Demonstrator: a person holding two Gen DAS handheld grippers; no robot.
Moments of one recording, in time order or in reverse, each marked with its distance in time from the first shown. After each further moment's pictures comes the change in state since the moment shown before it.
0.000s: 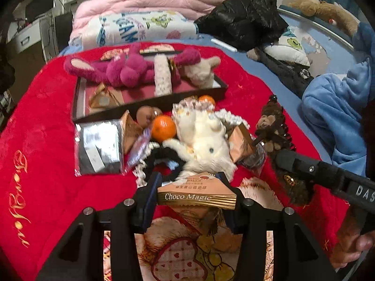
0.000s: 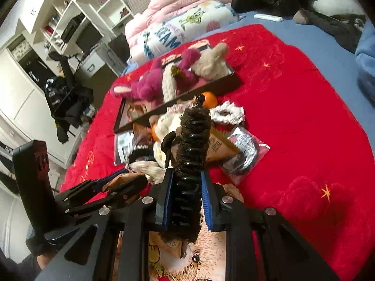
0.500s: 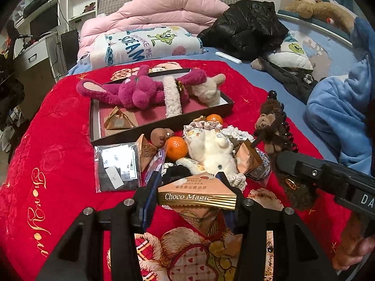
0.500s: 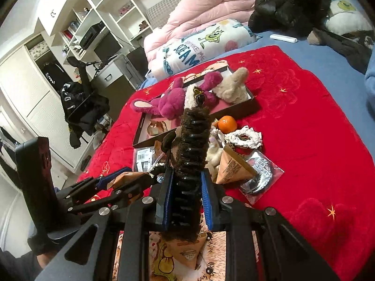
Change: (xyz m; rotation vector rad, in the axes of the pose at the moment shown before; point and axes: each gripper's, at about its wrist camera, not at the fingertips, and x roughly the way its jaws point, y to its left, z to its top) left arm -0.017 0.002 0.011 0.039 -0.066 0.067; right arm 0.003 0.019 0.009 -0.084 -0.073 0.060
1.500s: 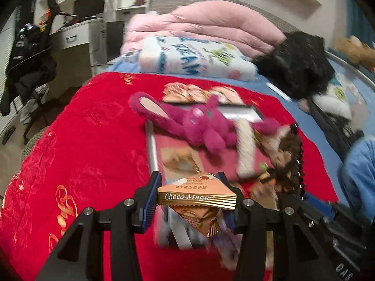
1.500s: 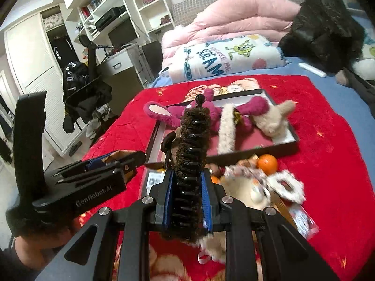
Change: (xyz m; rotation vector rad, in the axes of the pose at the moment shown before) left arm 0.030 0.115 0.073 -0.253 -0.092 0.169; right arm 0.089 0.075 0.051 -0.187 -0.015 -0.043
